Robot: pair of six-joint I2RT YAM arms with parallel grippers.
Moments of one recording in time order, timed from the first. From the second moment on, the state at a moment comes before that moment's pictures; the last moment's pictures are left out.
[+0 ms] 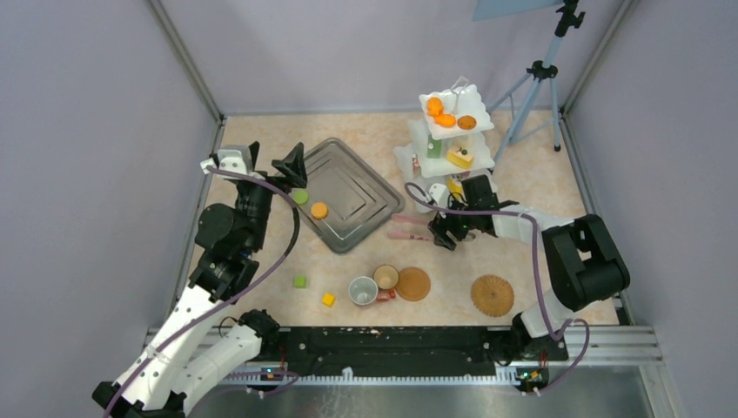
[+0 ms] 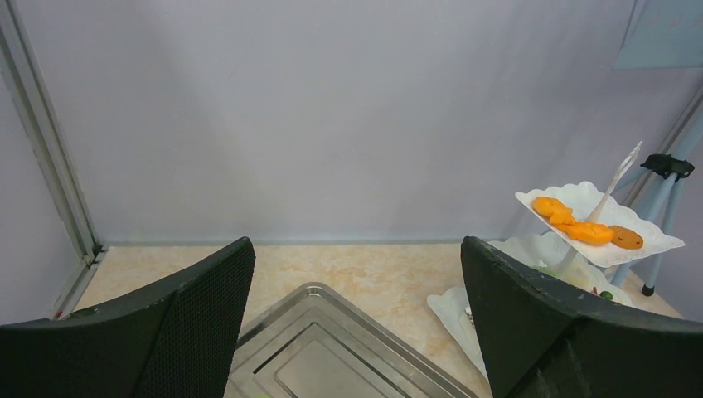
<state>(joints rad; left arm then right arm) -0.53 0.70 0.83 0.22 -0.36 -0.04 0.36 1.58 0.76 -0.15 -0.44 -0.60</state>
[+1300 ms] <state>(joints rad) -0.52 0.71 0.83 0.22 -0.36 -0.03 0.82 1.44 1.10 -0.36 -0.01 0.37</state>
